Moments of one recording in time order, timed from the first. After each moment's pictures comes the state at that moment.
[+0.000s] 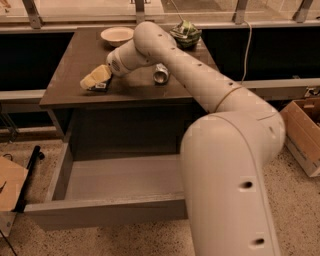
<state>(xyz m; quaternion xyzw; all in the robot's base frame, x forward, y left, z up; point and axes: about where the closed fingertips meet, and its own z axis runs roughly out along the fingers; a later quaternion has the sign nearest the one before) 0.805 0.189 0.827 -0.45 0.75 0.28 0.39</state>
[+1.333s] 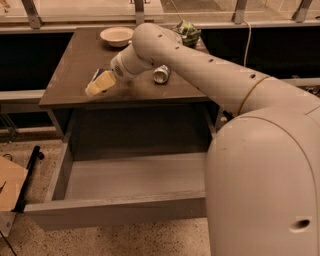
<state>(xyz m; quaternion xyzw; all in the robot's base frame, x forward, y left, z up) 0.766 0.151 0.828 -0.43 0.79 0.21 0.38</state>
